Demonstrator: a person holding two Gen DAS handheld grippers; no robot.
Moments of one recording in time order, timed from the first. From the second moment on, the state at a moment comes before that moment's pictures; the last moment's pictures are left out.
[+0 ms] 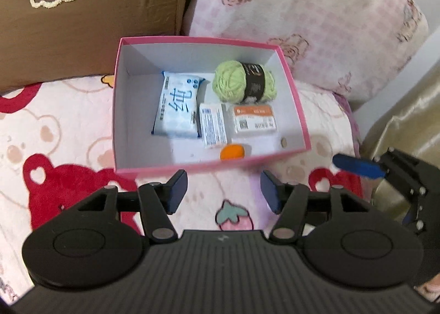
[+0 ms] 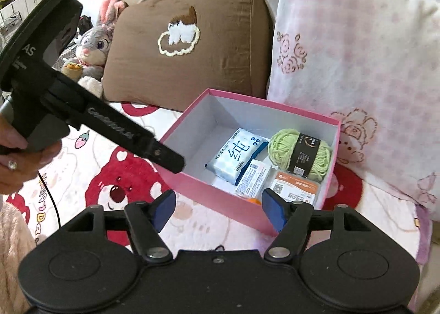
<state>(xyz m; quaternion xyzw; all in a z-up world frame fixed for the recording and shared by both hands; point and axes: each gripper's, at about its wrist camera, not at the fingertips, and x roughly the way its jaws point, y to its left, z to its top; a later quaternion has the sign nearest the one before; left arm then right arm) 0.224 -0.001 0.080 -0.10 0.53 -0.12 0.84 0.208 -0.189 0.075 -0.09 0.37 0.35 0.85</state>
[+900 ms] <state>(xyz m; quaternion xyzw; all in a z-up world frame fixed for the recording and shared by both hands) 0.133 -0.029 0.070 -0.07 0.54 -0.17 0.82 0.134 -0.228 0.073 -0.12 0.39 0.34 0.85</state>
